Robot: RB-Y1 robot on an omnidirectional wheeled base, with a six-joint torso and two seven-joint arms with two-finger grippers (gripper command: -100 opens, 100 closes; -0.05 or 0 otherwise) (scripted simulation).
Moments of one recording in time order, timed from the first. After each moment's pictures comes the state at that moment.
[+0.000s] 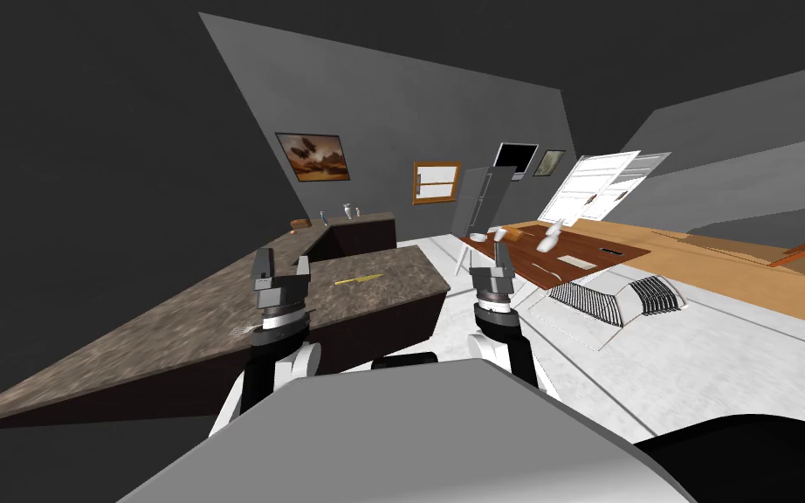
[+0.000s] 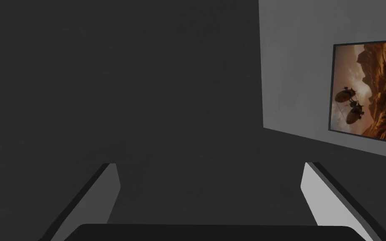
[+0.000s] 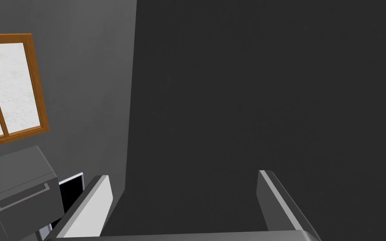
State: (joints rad) left arm 0.49 0.02 0.06 -2.34 -0.08 -0.53 0.03; right arm 0.54 -0.04 0.04 -2.30 -0.06 -0.59 0.02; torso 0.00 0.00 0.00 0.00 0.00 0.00
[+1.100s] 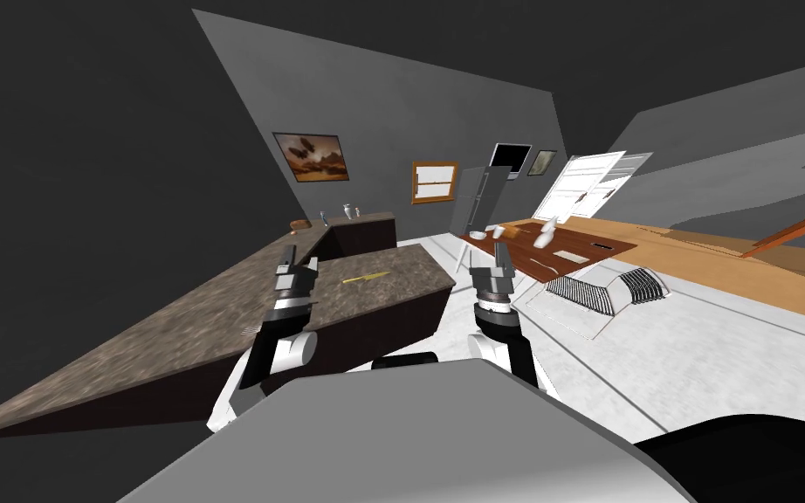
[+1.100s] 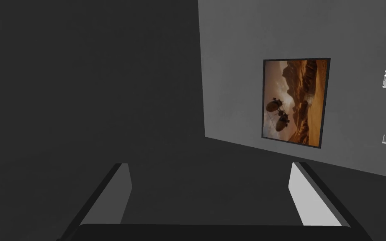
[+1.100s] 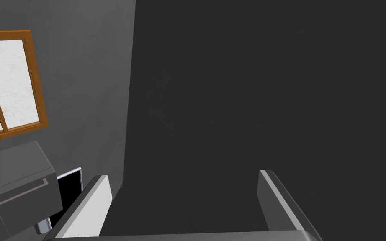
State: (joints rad) left arm 0.36 0.14 0.12 -2.26 0.02 -0.26 0.09; right arm 0.54 -0.04 0.04 -2.30 -0.06 -0.59 0.02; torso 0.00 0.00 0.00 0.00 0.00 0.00
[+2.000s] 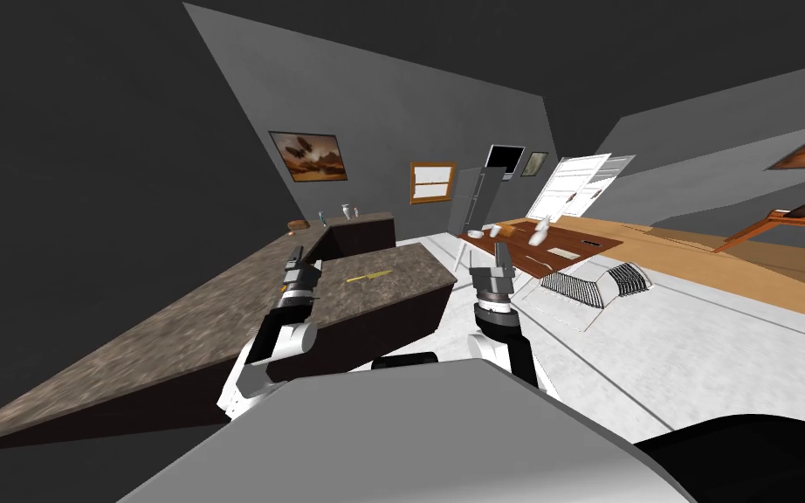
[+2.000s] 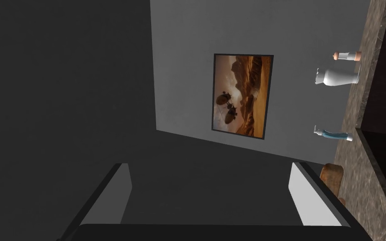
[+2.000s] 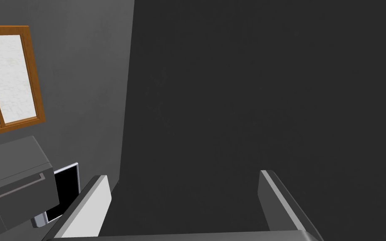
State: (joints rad) left arm 0.27 0.15 0.16 -2.20 0.08 -0.04 0.13; right arm 0.54 -0.04 0.04 -2.30 -0.06 -0.59 0.02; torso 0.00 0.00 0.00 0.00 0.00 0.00
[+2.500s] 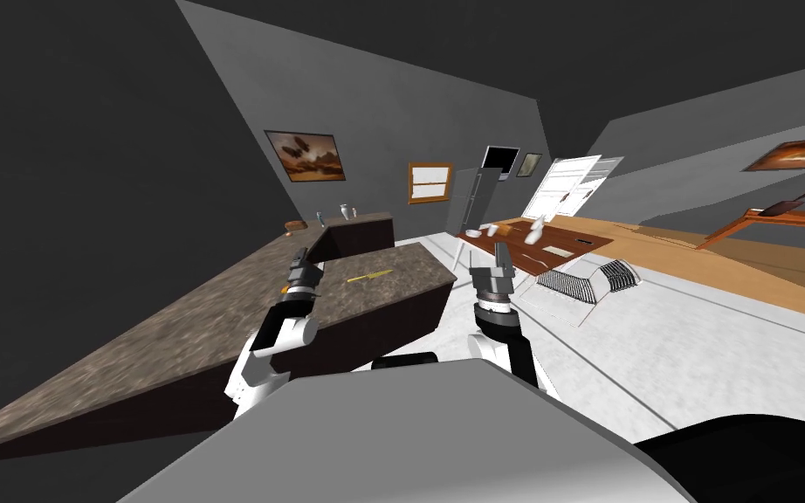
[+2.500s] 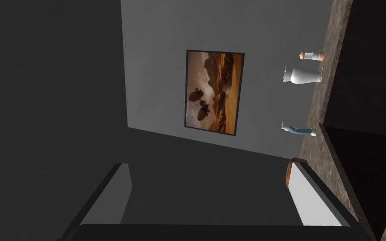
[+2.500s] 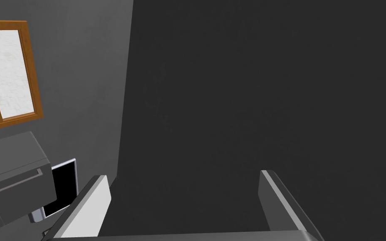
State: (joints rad) left arm 0.22 0.15 0.19 -2.16 0.10 0.07 0.14; right arm 0.54 -0.04 0.04 -2.30 -0.06 -0.59 0.02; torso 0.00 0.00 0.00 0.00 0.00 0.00
